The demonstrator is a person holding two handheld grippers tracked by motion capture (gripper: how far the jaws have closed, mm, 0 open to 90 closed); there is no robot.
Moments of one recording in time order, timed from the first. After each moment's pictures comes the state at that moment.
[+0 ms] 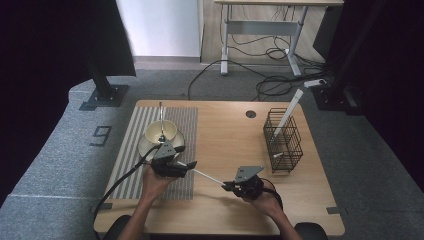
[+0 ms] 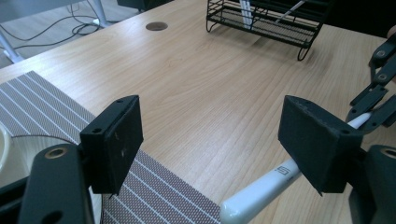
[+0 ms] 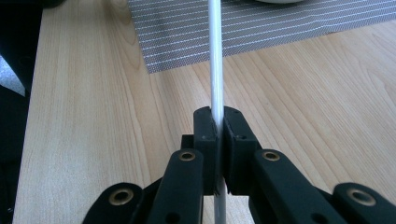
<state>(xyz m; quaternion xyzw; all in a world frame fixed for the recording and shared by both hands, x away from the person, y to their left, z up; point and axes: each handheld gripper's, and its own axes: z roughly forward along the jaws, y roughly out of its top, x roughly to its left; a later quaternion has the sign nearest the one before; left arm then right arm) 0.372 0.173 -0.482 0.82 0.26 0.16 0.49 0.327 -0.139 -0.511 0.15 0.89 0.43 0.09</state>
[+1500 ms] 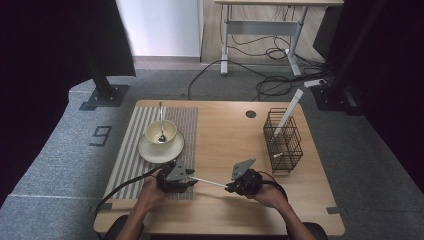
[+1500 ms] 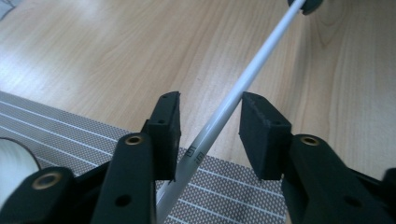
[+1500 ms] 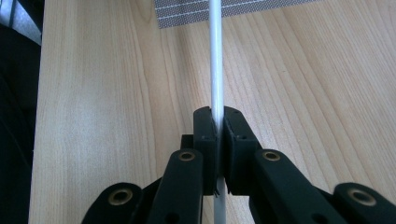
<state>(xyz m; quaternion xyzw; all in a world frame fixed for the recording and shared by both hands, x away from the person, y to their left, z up) 0.339 0.155 -0.500 0.91 0.11 0.16 0.37 0.343 -0.135 -0.500 0.10 0.94 0.33 0.04</state>
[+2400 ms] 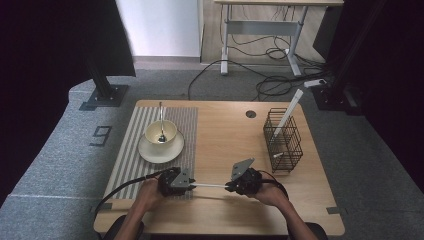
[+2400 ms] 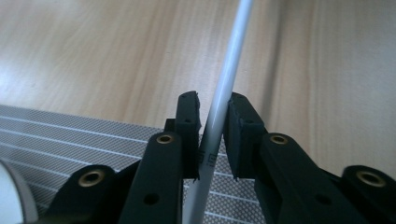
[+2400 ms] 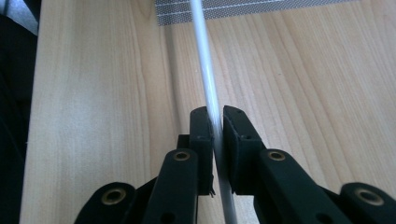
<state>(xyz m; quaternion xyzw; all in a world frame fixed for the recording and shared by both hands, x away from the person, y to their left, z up) 0.333 0.148 -0.505 0.94 0.03 0.14 0.30 0.346 -0.135 -0.496 0.08 0.94 0.32 0.06</state>
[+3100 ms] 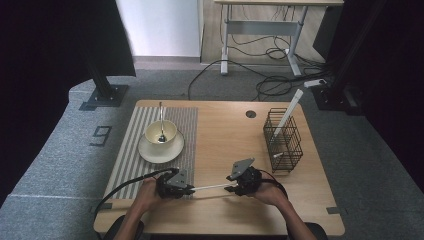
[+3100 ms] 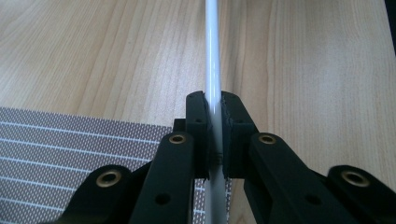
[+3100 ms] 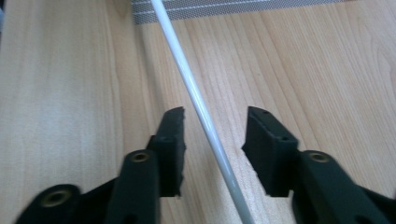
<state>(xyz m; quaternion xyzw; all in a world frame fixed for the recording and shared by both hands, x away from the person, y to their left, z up) 0.336 0.158 -0.511 0.94 0.05 0.07 0.33 0.351 -0.135 -0.503 0.09 0.94 0.33 0.09</state>
